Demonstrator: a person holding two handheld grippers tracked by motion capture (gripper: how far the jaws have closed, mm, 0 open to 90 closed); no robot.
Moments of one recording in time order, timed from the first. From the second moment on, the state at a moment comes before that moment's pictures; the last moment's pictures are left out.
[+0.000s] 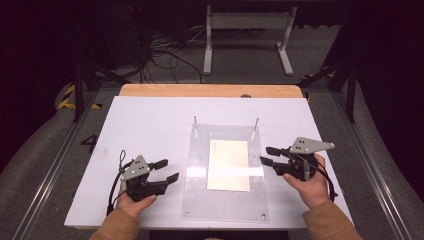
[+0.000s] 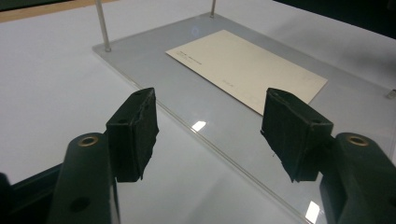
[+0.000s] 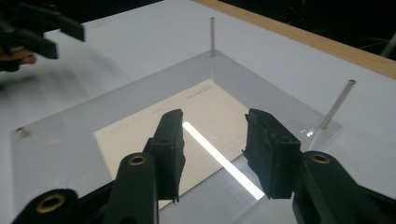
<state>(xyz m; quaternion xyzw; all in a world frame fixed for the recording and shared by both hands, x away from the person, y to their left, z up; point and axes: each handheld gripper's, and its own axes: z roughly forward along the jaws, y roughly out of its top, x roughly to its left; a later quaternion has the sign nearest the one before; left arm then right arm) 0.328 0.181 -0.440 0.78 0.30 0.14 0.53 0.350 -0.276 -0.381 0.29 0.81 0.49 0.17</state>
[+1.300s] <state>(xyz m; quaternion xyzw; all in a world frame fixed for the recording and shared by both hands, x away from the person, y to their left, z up) 0.320 0.212 -0.444 0.71 0.34 0.15 0.59 0.470 -0.276 -0.433 0.36 0.75 0.48 0.26</state>
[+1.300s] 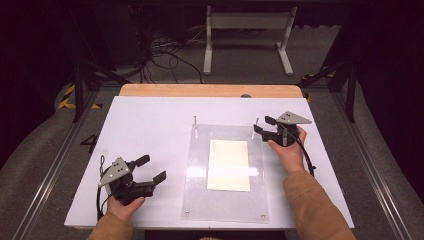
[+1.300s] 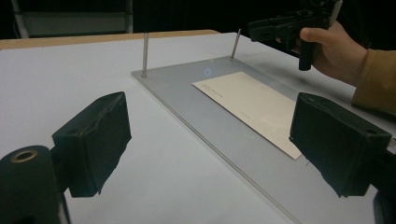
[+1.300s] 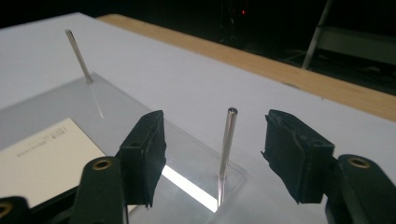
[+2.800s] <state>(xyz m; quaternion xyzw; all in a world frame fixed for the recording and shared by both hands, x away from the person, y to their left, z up) 0.314 0.206 -0.450 0.74 0.34 0.14 0.56 0.513 -0.275 -0.446 0.43 0.74 0.48 0.19</state>
